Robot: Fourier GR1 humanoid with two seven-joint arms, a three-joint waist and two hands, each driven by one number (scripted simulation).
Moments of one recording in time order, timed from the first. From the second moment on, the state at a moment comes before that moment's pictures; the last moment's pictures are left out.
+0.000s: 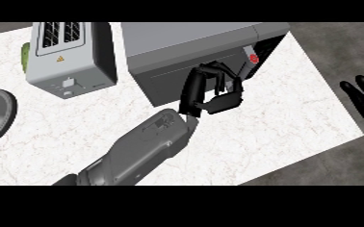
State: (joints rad) left arm -0.87 0.00 -0.80 -0.90 0.82 0.66 -0.47; right arm 0.02 -0.47 -0.14 -1.94 -0.66 0.52 -0.15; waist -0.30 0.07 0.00
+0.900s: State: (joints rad) left arm -0.87 0.00 -0.81 -0.88 0.91 0.65 -0.60; right arm -0.03 -0.52 -0.18 -1.95 -0.76 0.50 -0.09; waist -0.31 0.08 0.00
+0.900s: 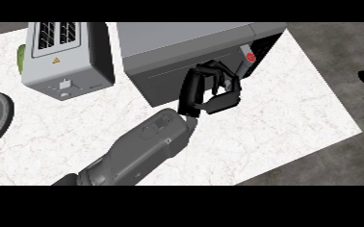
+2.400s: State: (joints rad) left arm -0.90 0.00 -0.85 -0.84 1.02 0.63 -0.72; right arm -0.09 -0.62 -0.20 -1.94 -0.94 0.55 -0.01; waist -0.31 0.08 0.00
